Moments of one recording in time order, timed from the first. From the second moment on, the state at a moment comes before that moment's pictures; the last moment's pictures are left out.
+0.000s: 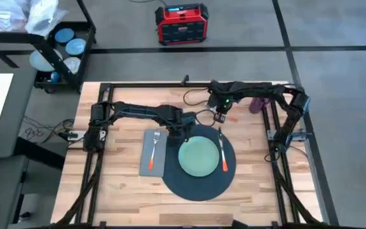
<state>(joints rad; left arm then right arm) 0.13 2.02 1.56 -0.93 -0.16 0.27 -0.57 1.73 1.11 -0.72 -0.01 -0.16</state>
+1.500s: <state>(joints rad) 0.11 2.02 1.56 -0.90 -0.13 0.31 -0.64 1.83 1.06 -0.67 -0.14 -0.24</state>
